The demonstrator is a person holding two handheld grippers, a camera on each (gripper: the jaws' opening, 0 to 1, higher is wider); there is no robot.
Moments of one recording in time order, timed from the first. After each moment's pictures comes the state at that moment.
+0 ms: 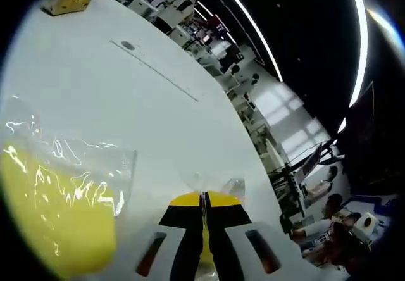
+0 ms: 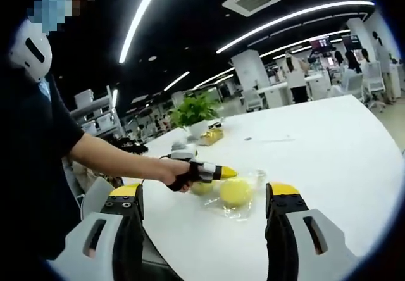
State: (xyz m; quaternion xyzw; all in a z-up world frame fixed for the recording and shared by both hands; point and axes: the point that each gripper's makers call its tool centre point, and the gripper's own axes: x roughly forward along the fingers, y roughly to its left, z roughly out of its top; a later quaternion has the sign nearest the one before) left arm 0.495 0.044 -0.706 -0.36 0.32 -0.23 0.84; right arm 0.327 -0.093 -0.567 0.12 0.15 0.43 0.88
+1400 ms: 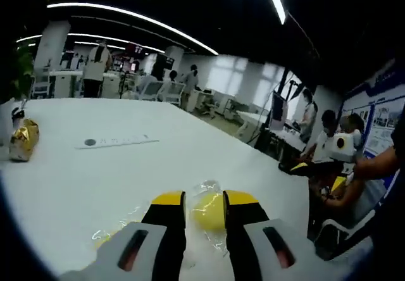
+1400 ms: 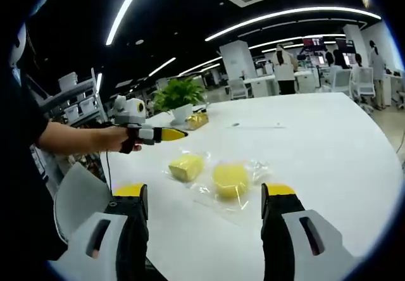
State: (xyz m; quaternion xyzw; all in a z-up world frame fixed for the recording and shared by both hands) left arm 0.434 0.104 -0.596 -0.07 0.17 -0.41 0.89; right arm 0.341 -0.062 -0.609 0.07 0.18 0.38 0.90
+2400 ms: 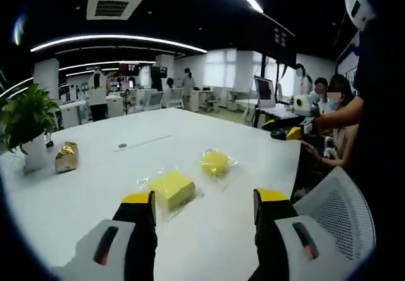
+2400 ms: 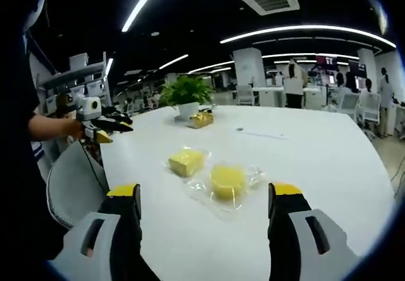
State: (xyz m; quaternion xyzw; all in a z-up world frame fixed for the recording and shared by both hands) left arm 0.302 0.207 -0.593 0.03 0.16 -0.38 0.91; right arm 0.330 -0.064 -0.615 0.00 0.16 0.41 0.90
